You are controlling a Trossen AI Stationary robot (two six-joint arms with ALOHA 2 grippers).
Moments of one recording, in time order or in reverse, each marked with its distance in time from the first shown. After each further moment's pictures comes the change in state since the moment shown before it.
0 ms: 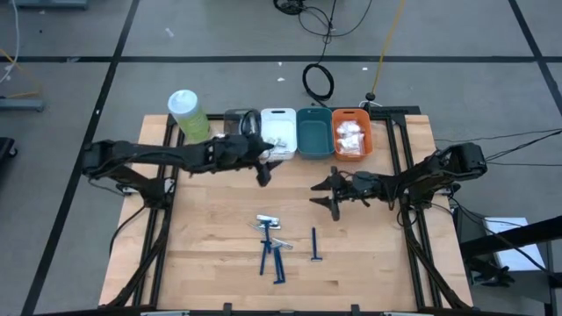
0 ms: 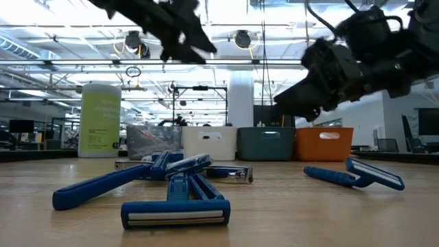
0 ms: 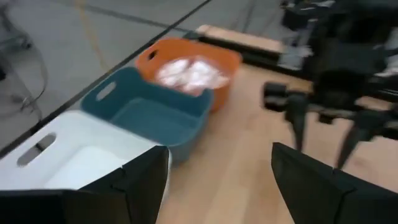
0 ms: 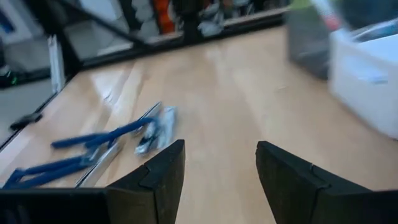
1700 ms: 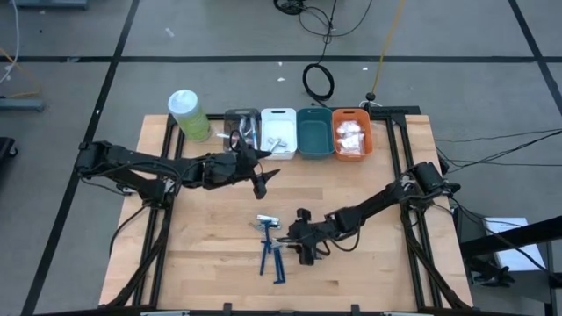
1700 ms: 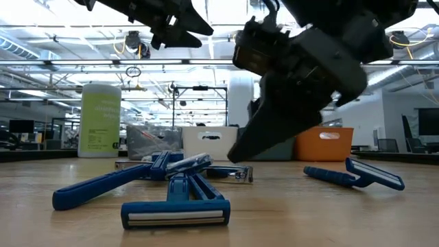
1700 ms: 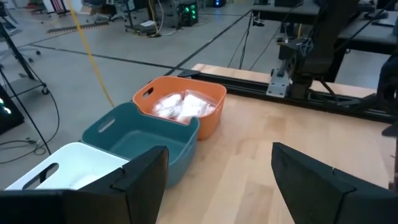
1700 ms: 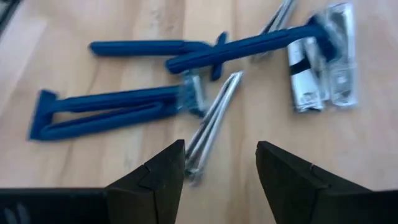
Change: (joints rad) left arm -0.164 -0.071 -0.124 0.213 -0.205 0.052; right arm 0.359 0.438 0.698 -0.764 0.140 0.106
